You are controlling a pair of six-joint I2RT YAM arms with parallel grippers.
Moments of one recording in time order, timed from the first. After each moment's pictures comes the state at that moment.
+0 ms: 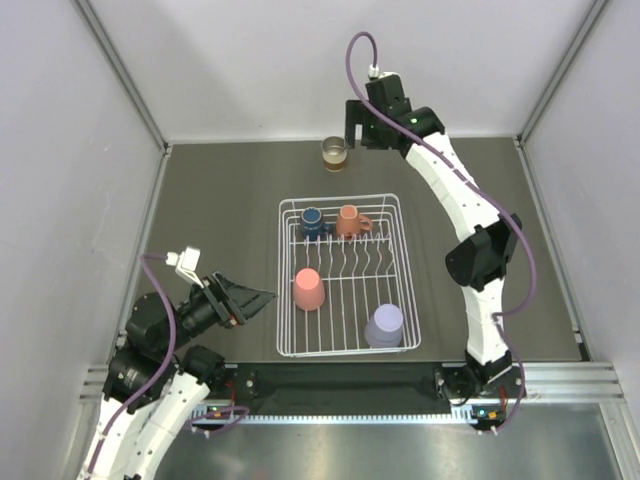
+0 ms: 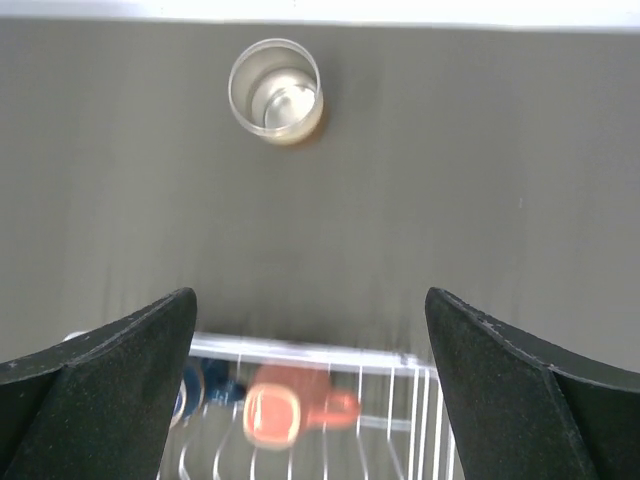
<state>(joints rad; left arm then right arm) -0.42 0.19 0.67 -0.63 0.40 -0.97 0.52 2.10 2.36 -0.92 0.22 0.35</state>
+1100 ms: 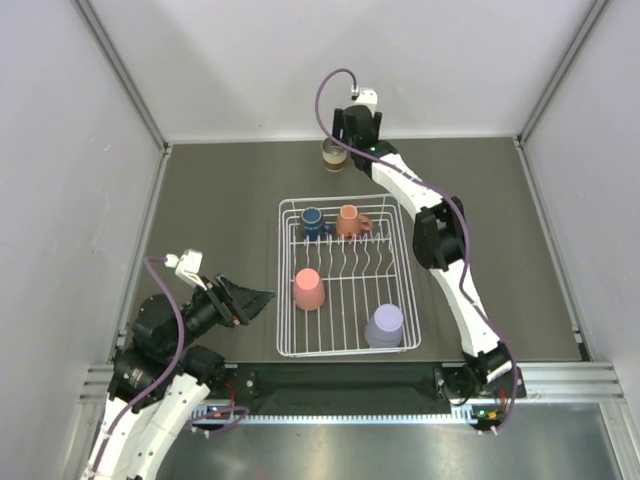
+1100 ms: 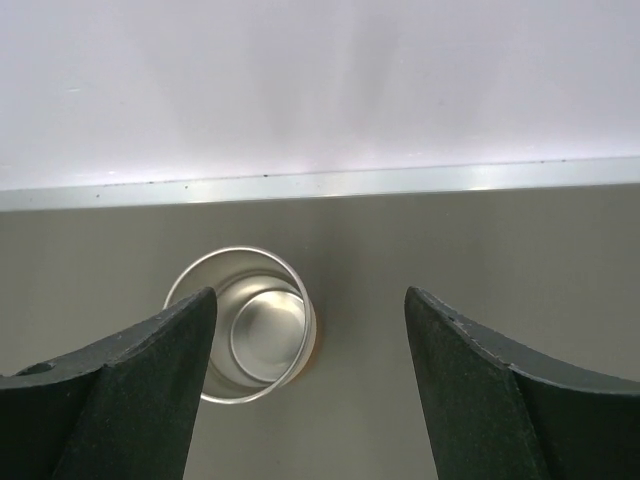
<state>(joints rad) -0.42 0.15 0.61 -0.64 0.33 -0.85 0.49 2.55 2.41 -0.22 0.38 0.28</state>
